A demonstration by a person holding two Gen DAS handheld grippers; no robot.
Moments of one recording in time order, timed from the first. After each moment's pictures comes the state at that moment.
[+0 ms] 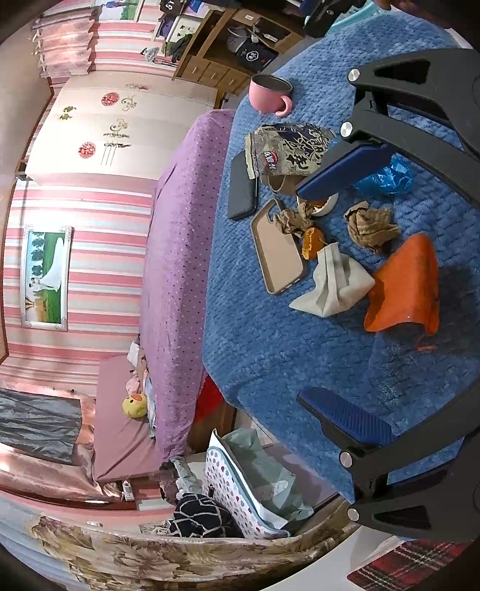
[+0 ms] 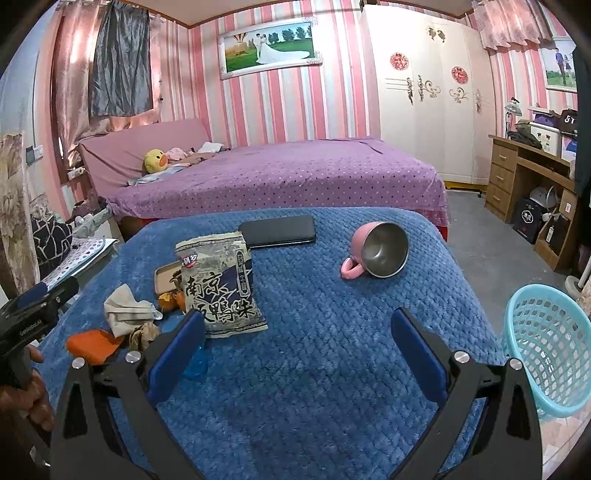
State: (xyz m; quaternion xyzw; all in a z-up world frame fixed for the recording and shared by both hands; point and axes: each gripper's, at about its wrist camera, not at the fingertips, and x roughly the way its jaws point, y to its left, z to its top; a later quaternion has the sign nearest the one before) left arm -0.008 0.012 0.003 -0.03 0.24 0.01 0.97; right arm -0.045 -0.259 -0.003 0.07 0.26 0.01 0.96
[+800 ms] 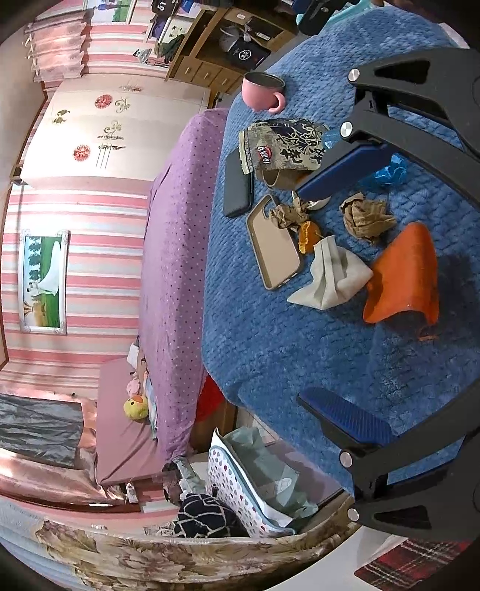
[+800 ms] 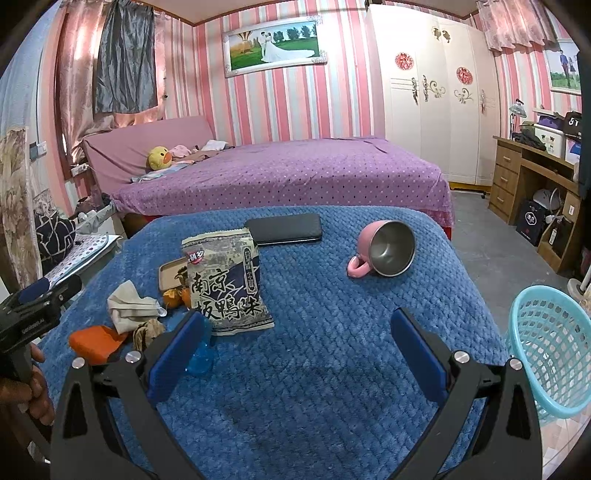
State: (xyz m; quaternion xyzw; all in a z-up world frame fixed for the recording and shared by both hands) left arm -0.008 0.017 0.002 -0.02 0.24 0.01 0.97; right arm -0.045 -0.255 -0.003 0.06 0.26 0.01 0.96
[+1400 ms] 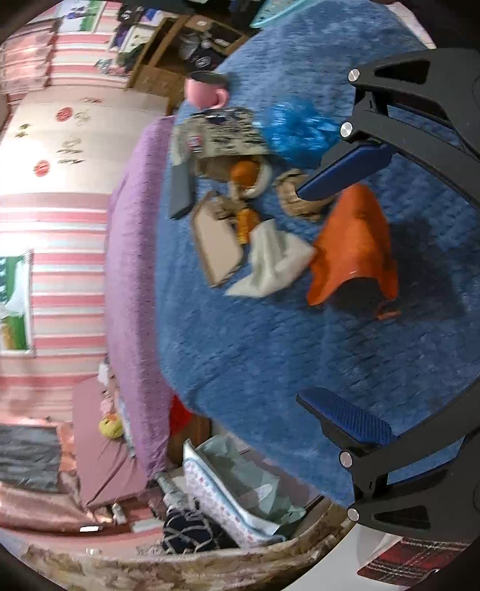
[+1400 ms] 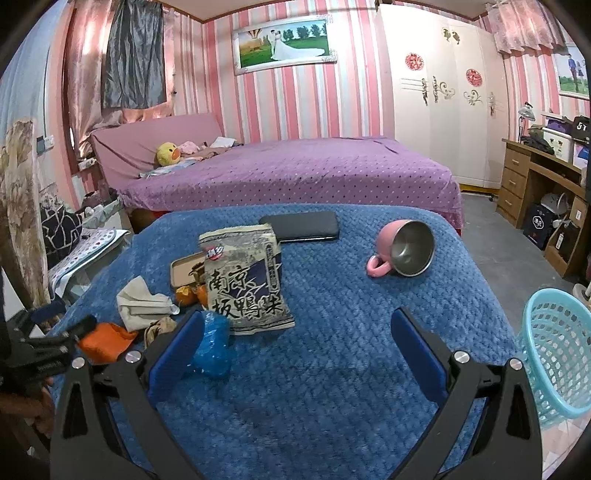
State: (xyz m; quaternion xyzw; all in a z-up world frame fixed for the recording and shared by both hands) left arm -0.005 0.030 -0.037 0.02 0.32 -0.02 0.95; right arm -0.037 -0.231 -0.008 0.05 0.27 0.03 0.96
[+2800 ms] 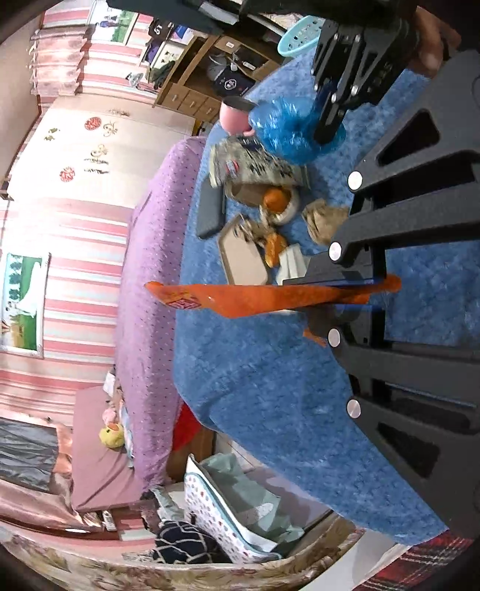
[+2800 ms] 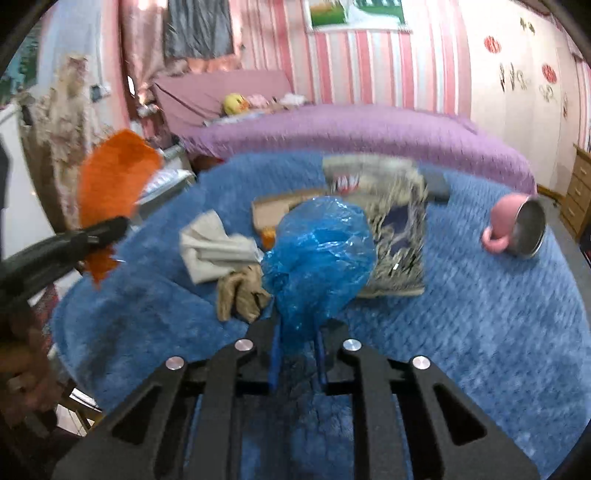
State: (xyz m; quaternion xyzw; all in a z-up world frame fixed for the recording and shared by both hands) left arm -0.016 0.033 -0.008 -0.04 0.28 -0.06 0.96; right arm -0.034 -0.155 -0.038 0.01 0.31 0.17 0.94
